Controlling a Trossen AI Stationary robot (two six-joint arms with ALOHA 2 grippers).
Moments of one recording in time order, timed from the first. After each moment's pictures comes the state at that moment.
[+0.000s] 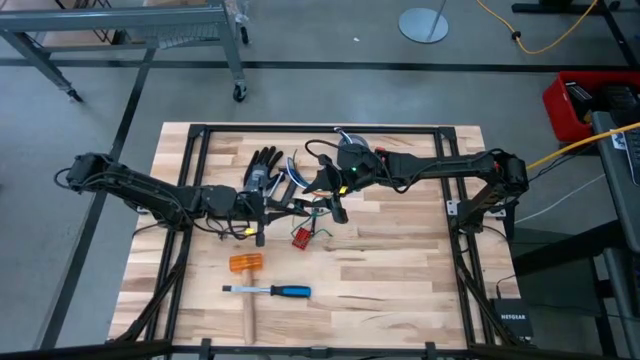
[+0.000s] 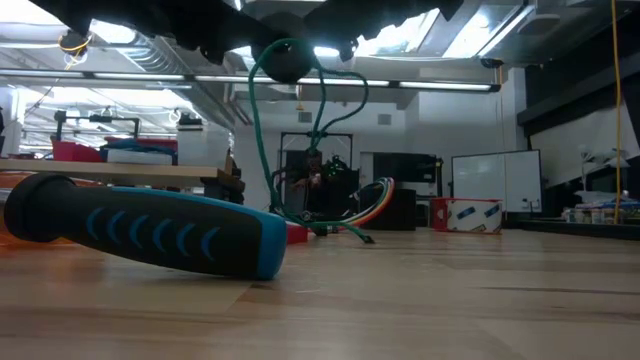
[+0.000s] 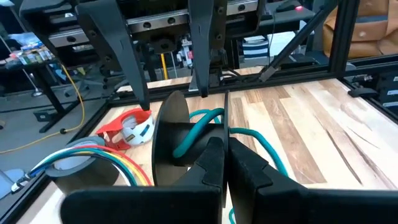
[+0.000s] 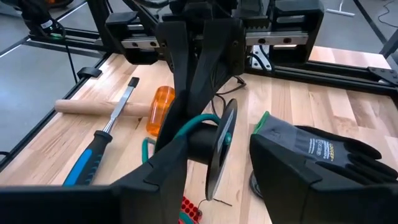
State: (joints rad) left arm -0.17 1.12 0.53 0.43 -0.25 0.13; right arm -0.10 1.62 1.28 -0.12 -0.32 -0.18
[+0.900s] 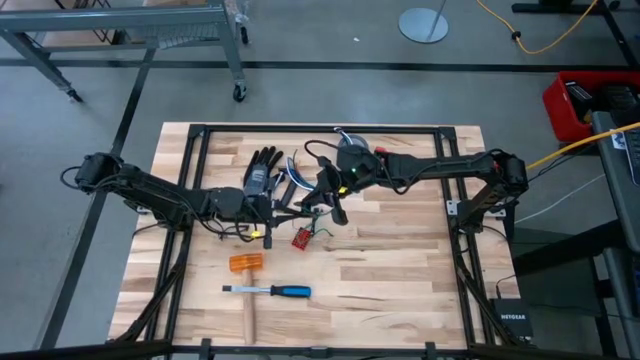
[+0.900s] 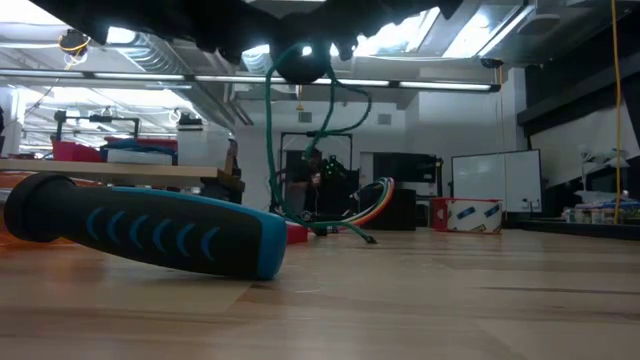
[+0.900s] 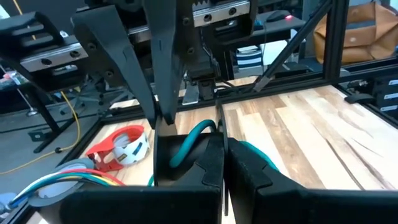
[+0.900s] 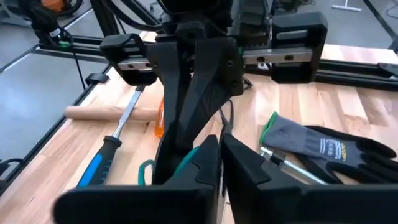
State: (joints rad) left arm -0.16 1.23 0.55 0.58 -0.20 0.19; right arm -0.09 1.63 1.29 -0.12 -0.33 -0.14
